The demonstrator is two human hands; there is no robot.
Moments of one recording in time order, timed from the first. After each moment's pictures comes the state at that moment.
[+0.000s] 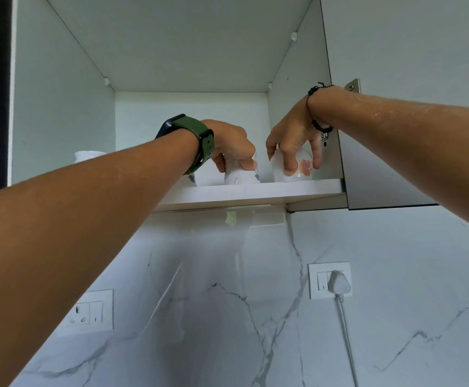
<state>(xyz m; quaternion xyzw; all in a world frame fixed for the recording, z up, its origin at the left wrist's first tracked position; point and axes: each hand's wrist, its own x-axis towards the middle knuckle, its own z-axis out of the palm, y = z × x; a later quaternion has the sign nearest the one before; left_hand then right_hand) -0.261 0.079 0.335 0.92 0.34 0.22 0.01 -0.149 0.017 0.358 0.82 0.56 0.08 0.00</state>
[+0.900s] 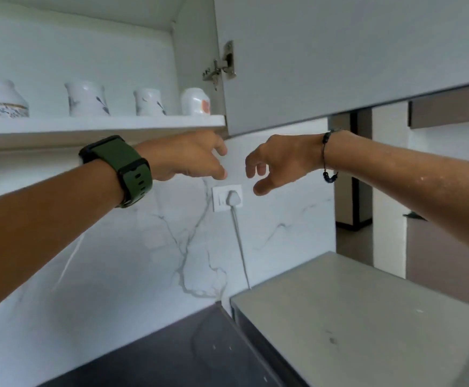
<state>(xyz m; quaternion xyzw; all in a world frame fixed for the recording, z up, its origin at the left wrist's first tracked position) -0.304 -0.058 0.200 0.96 0.18 0.20 0.12 -0.187 -0.179 0.191 0.83 0.55 0.13 0.00</state>
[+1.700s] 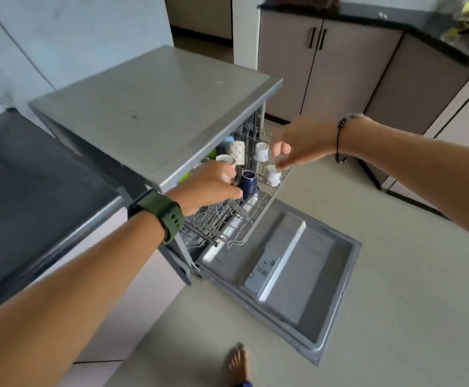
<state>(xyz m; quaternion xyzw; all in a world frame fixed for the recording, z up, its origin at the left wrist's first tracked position) -0.232 -0.427 -0.209 0.92 0.06 -0.14 0.37 -0.135 -0.598 -0.161 0.92 0.35 -0.17 0.04</state>
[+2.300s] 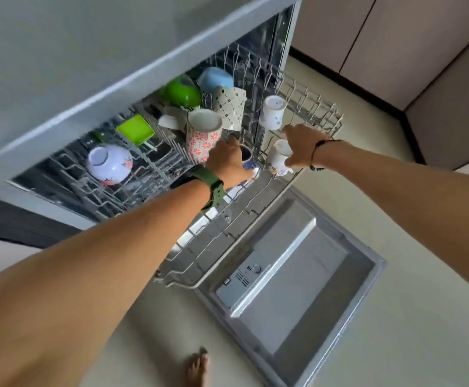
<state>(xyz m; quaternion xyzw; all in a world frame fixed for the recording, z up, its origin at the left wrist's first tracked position) 0.042 -0.450 -0.484 0.95 0.16 -0.12 0.23 0.135 -0.587 -0.465 0.94 0.28 -0.20 0.03</state>
